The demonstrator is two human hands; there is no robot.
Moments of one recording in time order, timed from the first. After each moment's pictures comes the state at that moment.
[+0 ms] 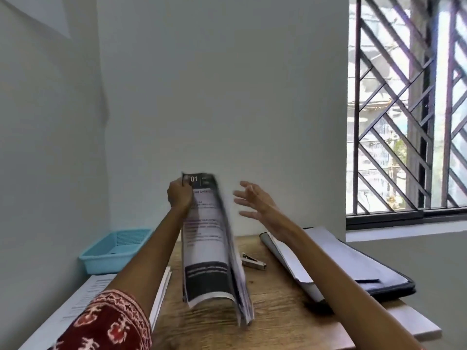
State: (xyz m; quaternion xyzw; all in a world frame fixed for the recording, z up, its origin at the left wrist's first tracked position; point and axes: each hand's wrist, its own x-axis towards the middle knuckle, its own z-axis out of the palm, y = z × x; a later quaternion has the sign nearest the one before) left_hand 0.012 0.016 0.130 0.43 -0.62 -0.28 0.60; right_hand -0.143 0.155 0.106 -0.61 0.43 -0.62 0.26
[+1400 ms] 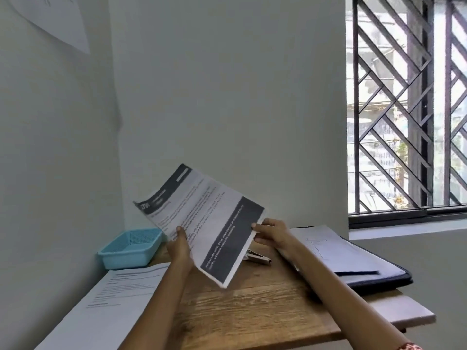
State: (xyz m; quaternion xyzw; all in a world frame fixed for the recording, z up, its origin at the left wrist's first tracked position) left_hand 0.036 0.054 0.033 0.34 -0.32 -0.61 0.64; right_hand -0.161 0.149 0.044 -0.44 0.49 -0.66 0.36
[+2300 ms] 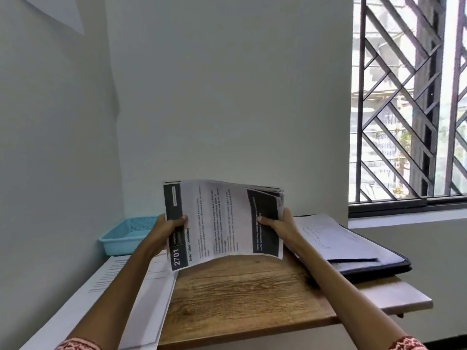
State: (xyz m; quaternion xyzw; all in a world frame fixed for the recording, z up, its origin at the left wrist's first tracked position) left_hand 0.099 0.037 0.047 0.37 -0.60 -0.54 0.47; right_hand -0.179 0.144 0.027 -0.47 0.58 -0.63 0.21
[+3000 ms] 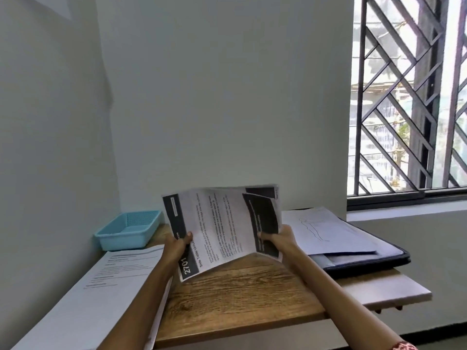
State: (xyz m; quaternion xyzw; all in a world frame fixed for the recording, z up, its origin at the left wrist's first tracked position) left_hand 0.067 0.050 -0.012 0.40 -0.55 -0.52 0.51; right_hand -0.185 0.140 -0.026 -0.40 0.63 -0.62 0.25
